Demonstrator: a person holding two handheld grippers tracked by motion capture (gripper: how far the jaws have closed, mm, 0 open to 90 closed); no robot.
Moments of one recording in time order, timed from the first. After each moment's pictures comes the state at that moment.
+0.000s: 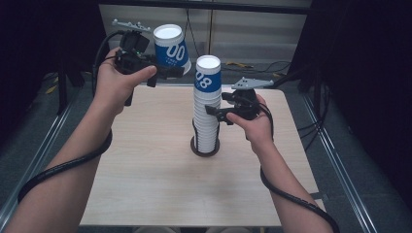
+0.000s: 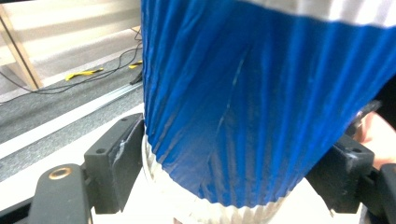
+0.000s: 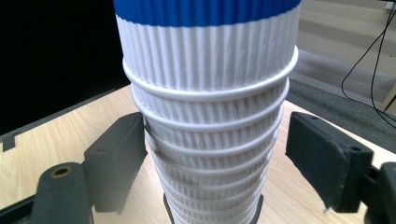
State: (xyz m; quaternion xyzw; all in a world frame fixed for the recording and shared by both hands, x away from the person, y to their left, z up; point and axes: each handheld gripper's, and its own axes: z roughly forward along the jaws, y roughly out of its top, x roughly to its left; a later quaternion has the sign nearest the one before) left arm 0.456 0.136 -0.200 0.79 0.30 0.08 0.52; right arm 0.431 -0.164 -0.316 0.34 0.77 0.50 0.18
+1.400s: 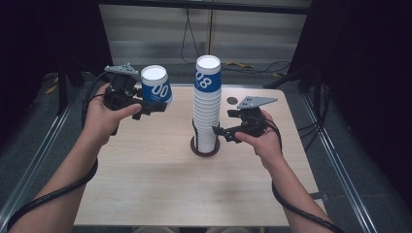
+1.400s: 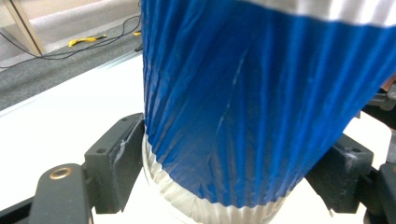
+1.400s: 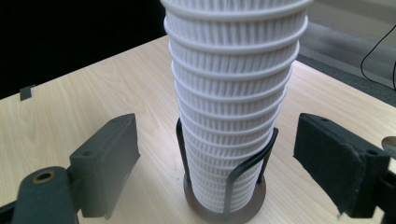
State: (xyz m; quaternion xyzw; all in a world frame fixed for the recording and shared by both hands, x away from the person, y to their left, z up) left arm 0.441 0.173 -0.279 0.82 0.31 0.08 0.48; right arm 0.407 -0.183 -0.349 0.32 0.81 0.47 0.15
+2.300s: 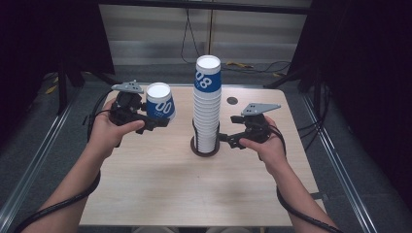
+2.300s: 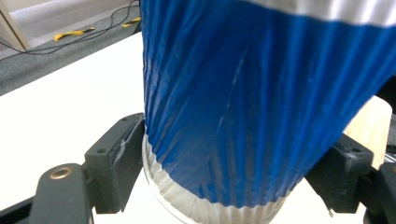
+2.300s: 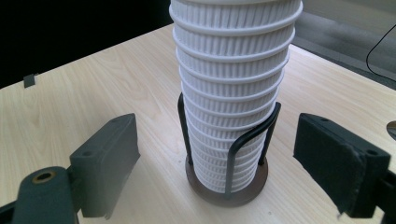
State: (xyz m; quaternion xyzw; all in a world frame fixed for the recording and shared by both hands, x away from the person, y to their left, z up) left arm 0.429 0.168 -0.317 0.83 0.28 0.06 0.47; right arm 0.397 -0.195 -0.362 0.32 0.81 0.47 0.14
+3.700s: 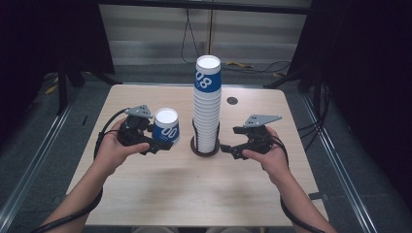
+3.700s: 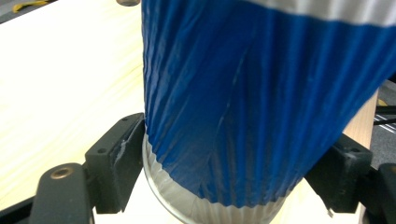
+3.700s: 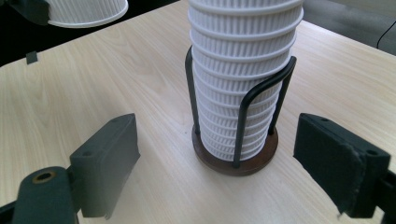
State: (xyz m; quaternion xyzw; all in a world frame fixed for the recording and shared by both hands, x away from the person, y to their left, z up) left arm 0.408 0.156 -0.366 0.86 0.25 0.03 0.44; right arm 0.382 -0.205 -0.387 0.32 0.82 0.45 0.13
